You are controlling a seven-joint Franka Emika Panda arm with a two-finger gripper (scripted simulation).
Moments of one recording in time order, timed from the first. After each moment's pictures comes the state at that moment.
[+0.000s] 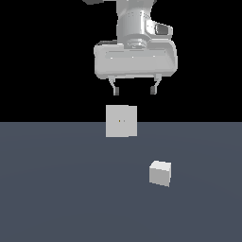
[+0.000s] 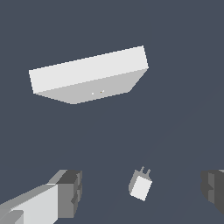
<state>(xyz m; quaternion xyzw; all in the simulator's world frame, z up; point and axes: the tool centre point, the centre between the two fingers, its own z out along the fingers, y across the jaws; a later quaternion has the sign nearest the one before) 0.008 -0.035 0.176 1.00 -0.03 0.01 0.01</state>
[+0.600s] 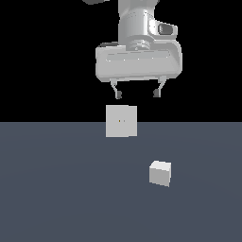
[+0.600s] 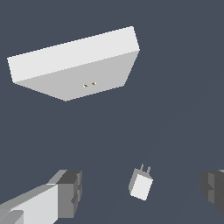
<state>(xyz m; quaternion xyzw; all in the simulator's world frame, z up) -0.002 -0.041 0.166 1.00 -0.05 0.02 0.01</state>
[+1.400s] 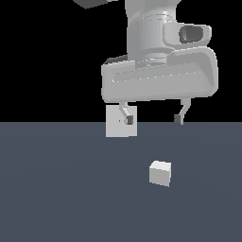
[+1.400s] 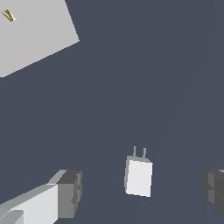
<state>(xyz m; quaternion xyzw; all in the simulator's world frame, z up) -0.061 -0.062 0.103 0.98 -0.16 0.07 0.02</state>
